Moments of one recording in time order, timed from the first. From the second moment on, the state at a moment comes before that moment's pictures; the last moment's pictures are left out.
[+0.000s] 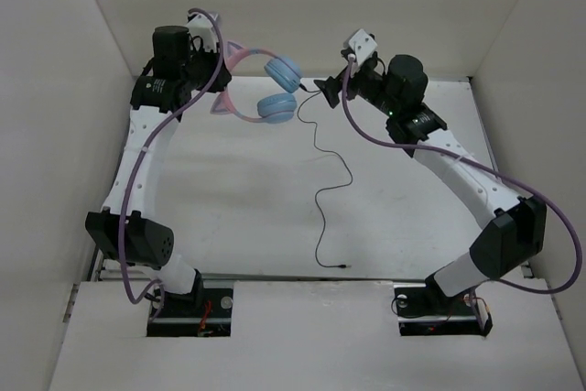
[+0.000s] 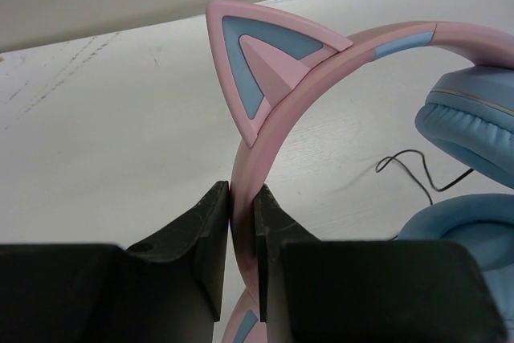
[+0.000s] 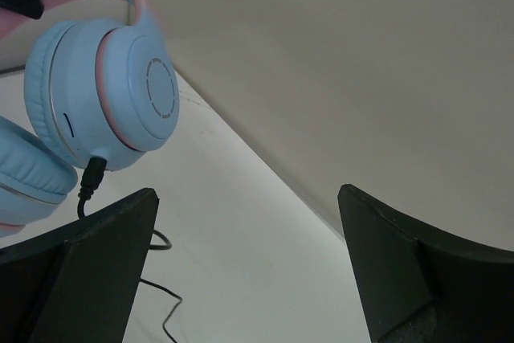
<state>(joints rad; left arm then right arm) -0.16 1.57 1.81 -0.69 0.23 -0.04 0.48 1.52 1.44 0.15 -0.28 -0.31</state>
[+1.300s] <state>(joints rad) -0.03 1.48 1.73 -0.64 0.43 -0.33 0.59 1.48 1.34 0.22 -0.35 -0.24</state>
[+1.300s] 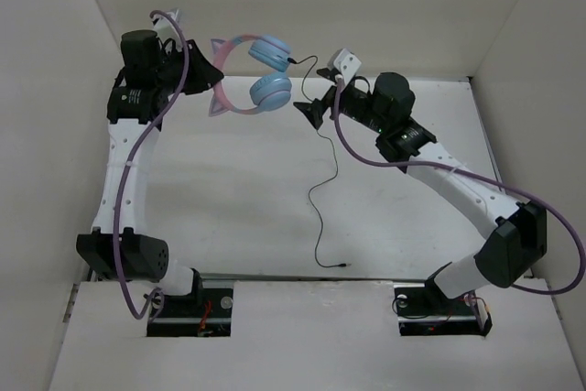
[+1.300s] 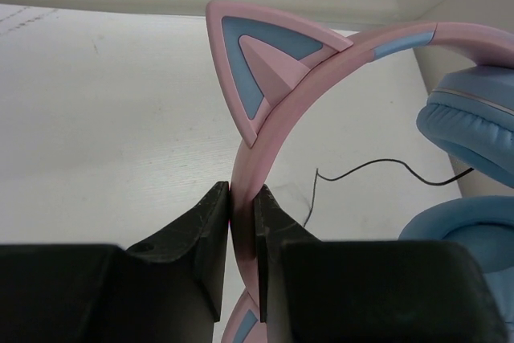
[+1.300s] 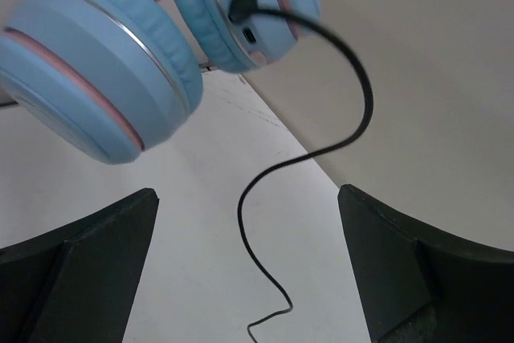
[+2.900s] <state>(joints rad) 0.06 1.43 1.75 -0.31 0.85 -0.86 0.55 1.65 1.18 0.48 -0.47 -0.16</state>
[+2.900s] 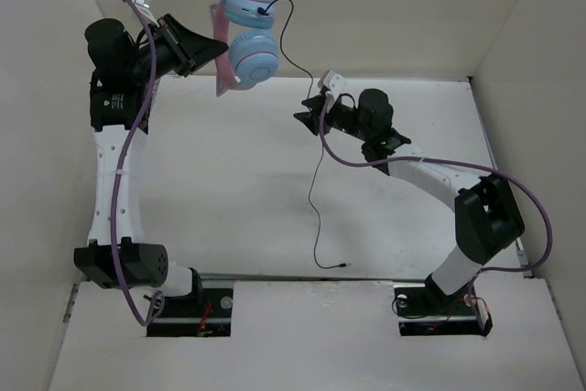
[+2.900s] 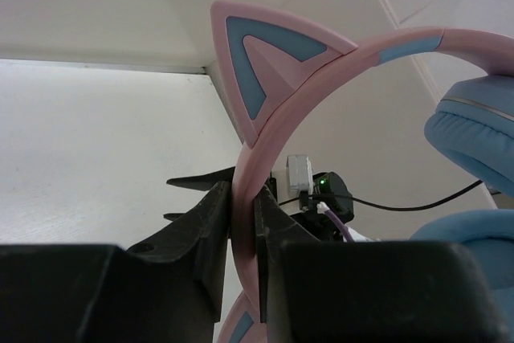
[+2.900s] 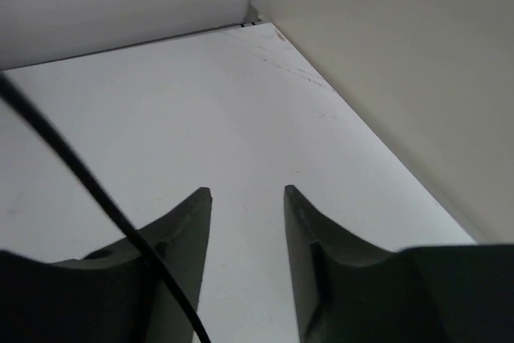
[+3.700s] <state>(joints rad) 0.07 1.45 1.63 -0.33 0.48 -0.89 0.60 1.43 1.38 -0.26 -0.17 -0.68</state>
